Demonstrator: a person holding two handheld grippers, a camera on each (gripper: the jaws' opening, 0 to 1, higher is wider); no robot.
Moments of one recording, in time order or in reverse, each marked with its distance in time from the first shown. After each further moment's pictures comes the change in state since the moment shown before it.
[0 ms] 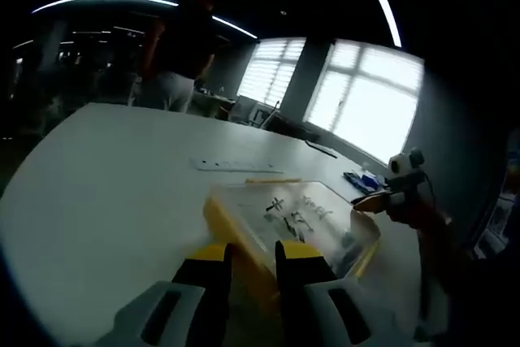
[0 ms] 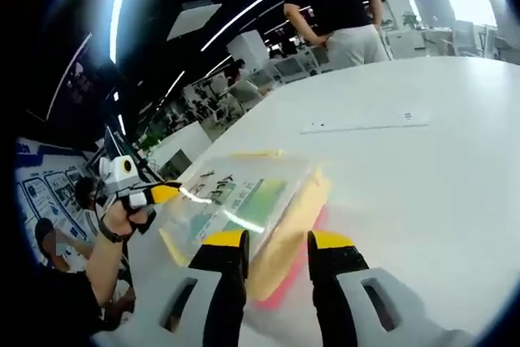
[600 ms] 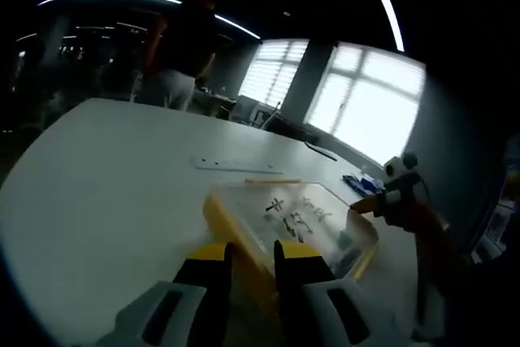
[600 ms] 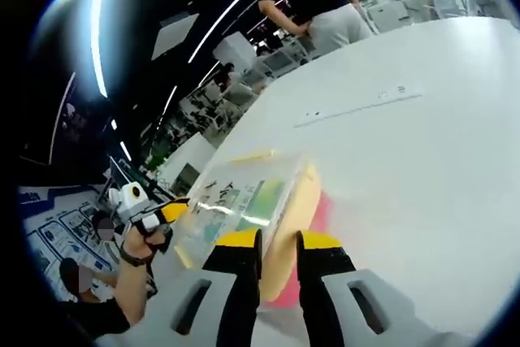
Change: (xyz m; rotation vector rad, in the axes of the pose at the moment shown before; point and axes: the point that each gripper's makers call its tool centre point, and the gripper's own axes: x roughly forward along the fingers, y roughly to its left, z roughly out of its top) left arm 0.001 0.000 -0.001 -0.029 -0.002 -0.004; right arm 0.003 -0.006 0.004 0.179 0.027 0.048
